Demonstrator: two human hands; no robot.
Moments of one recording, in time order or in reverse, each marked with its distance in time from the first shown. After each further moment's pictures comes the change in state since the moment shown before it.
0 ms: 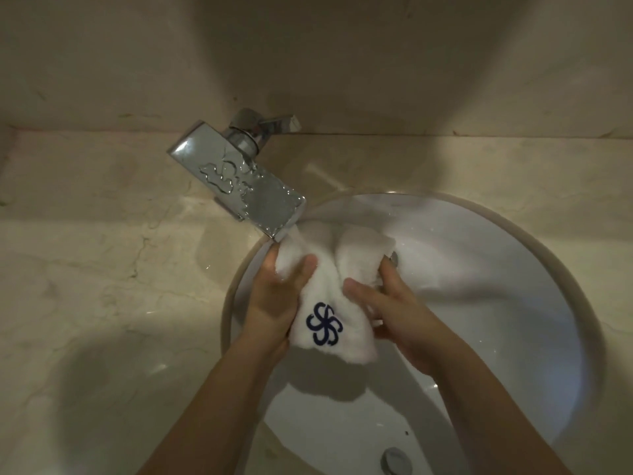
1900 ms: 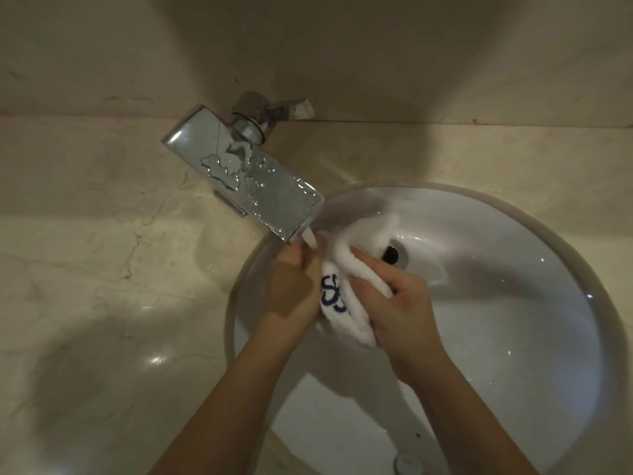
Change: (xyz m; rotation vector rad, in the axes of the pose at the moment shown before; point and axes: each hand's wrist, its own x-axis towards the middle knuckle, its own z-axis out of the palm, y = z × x) left_hand 0.025 -0.006 0.010 0.310 0.110 0.231; right_hand -0.001 0.000 0.040 -0.165 0.344 -0.284
